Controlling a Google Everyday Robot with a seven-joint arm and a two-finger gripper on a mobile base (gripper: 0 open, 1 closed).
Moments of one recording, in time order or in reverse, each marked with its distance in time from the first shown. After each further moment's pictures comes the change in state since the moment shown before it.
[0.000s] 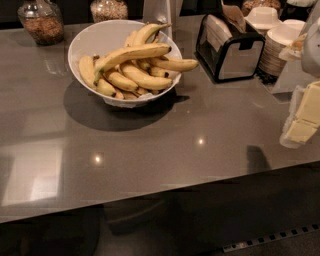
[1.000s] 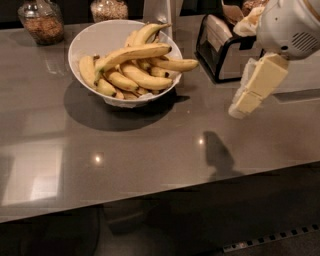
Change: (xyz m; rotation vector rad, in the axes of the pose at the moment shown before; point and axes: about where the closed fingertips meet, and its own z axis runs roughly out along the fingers) arm -0.089 -0.027 0.003 0.038 -0.282 -0.082
